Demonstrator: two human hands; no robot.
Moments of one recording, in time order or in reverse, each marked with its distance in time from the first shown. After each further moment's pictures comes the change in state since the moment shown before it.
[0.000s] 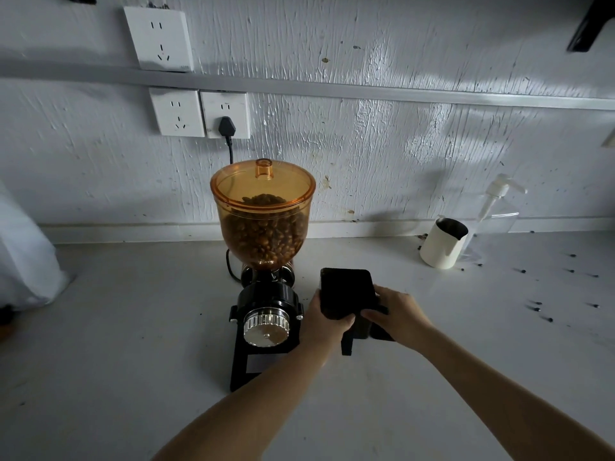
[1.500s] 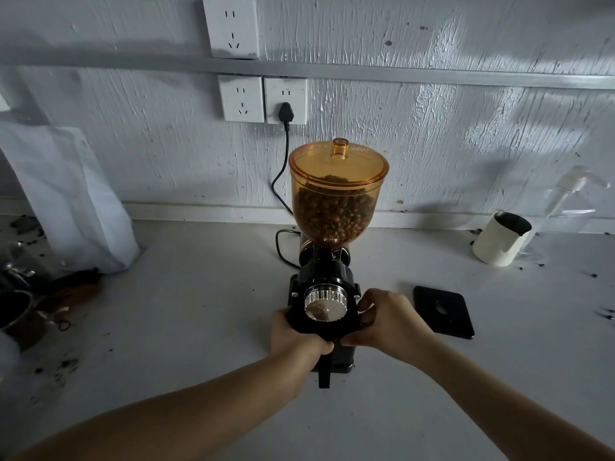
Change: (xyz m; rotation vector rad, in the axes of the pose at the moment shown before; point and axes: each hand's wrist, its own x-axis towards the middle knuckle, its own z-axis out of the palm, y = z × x) left_hand -0.079 -0.015 -0.107 -0.225 0.234 -0.255; right_hand -0.049 -0.113 0.036 0.025 -0.141 -0.038
